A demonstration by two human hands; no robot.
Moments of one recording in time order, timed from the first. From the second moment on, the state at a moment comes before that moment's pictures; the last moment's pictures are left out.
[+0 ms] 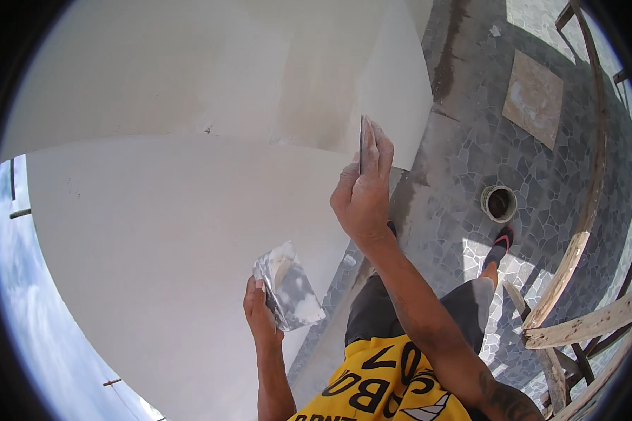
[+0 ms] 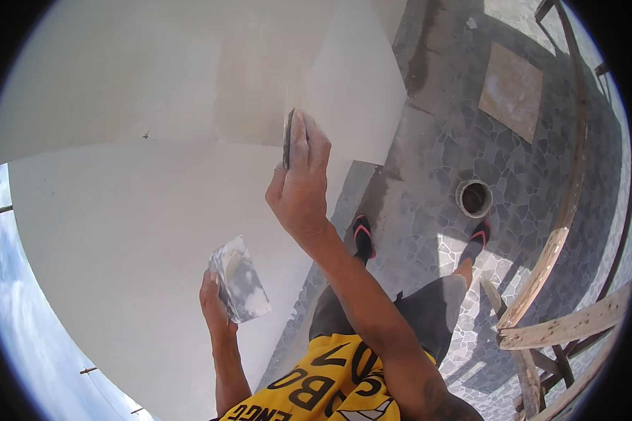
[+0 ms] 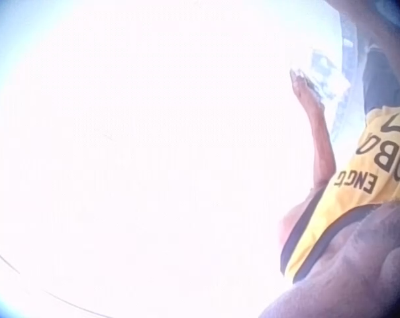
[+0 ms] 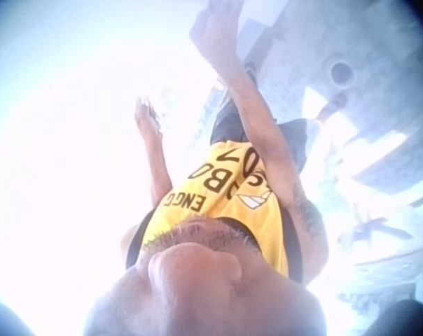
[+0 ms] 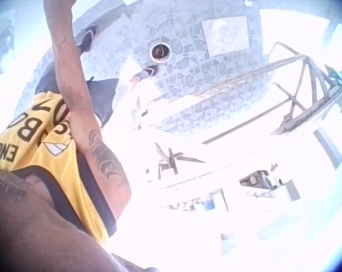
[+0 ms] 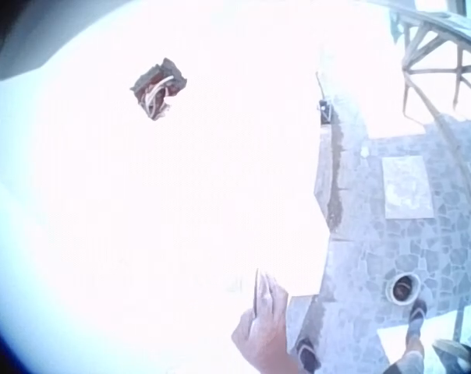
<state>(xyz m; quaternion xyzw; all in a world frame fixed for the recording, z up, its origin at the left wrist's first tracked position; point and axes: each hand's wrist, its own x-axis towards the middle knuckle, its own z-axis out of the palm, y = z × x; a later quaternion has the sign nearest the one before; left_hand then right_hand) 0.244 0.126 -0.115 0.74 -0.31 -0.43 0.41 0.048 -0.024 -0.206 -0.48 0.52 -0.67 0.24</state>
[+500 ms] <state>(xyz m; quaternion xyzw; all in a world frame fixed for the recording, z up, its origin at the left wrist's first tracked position) 0.255 0.135 -0.116 0.73 -0.32 -0.42 0.43 0.070 -0.008 -0.203 -0.36 0.59 -0.64 0.33</state>
